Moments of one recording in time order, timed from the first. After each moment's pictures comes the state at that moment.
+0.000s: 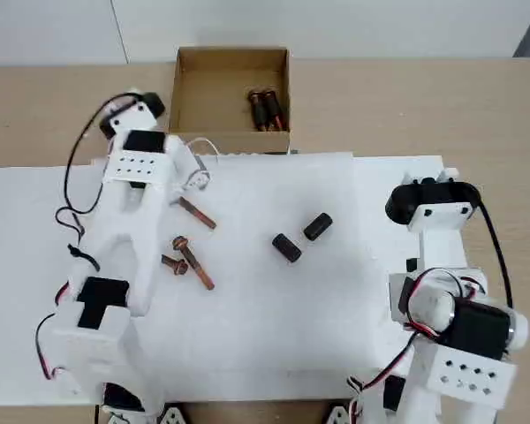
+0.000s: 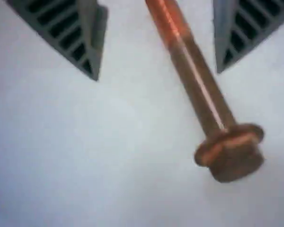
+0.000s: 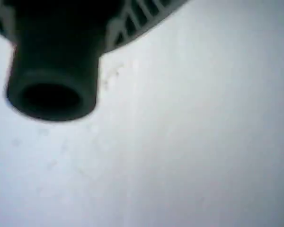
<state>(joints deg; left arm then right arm) 1.7 18.7 -4.4 75.5 43.3 12.4 -59.6 37.2 94.2 16.9</state>
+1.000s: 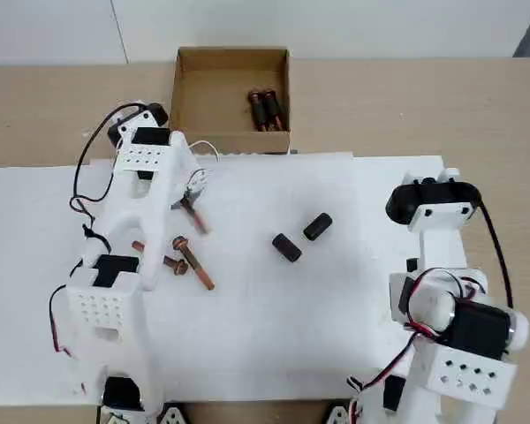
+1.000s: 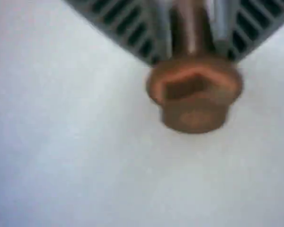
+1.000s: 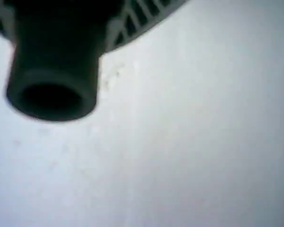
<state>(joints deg) 0.9 33.9 -15.1 78.2 43.6 12.6 -59.6 37.2 94.2 16.9</state>
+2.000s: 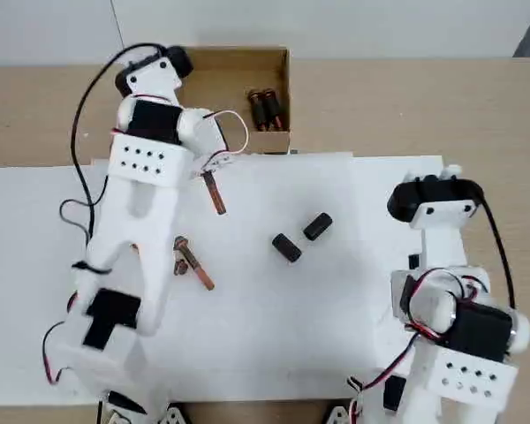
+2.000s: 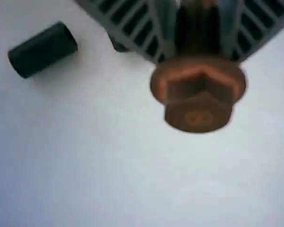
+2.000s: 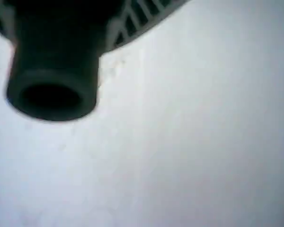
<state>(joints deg) 11.9 10.9 -28.4 98.6 40.2 12.6 -59.6 35.7 91.7 16.9</state>
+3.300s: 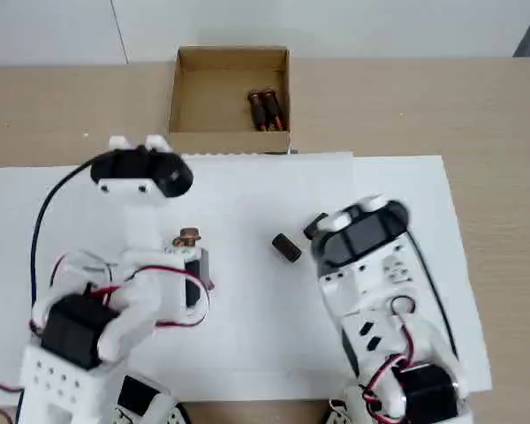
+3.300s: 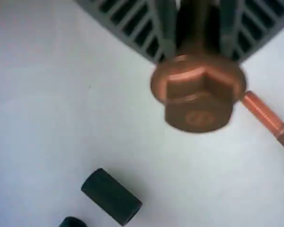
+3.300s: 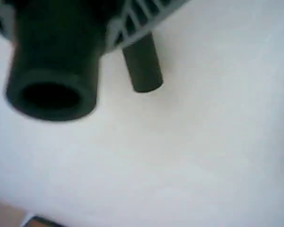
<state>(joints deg) 20.0 -56.0 27.6 94.1 25.3 -19.3 -91.3 62.5 66.3 7.3</state>
